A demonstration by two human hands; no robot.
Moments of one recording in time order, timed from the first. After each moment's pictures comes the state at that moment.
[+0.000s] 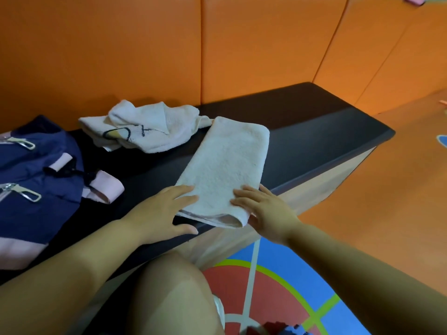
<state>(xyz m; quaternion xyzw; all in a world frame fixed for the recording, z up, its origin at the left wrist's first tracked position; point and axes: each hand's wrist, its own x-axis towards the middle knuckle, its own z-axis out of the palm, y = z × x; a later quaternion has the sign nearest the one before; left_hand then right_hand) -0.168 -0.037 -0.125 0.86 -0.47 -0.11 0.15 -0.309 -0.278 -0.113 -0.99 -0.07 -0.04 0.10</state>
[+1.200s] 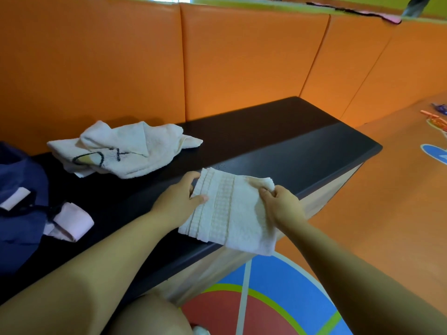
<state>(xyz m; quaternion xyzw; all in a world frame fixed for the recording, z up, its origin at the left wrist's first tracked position) -0.140 -0.146 -0.101 0.88 -0.26 -0.18 0.36 -0.263 -0.345 -0.108 -0.86 0.40 -0.07 0.32</state>
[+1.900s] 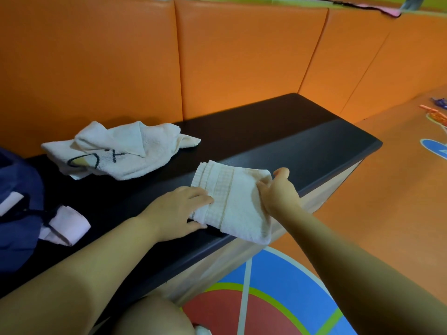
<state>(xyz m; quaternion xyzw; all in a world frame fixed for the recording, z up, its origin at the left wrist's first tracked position) -0.140 -0.126 -0.103 0.83 -0.53 -0.09 0.14 -0.242 -0.347 -0.095 -0.83 0.43 -0.08 0.34</state>
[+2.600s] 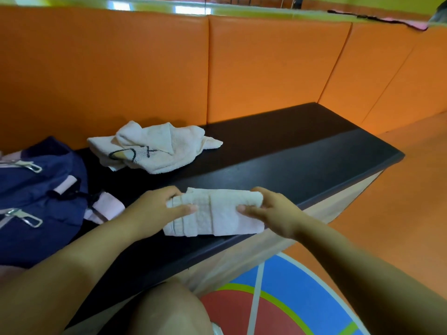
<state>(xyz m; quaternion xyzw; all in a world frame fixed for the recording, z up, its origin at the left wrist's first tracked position) -0.146 -0.052 -0.074 0.87 -0.26 -0.18 0.37 -0.267 -0.293 -0.067 -0.91 0.13 0.05 0.39</state>
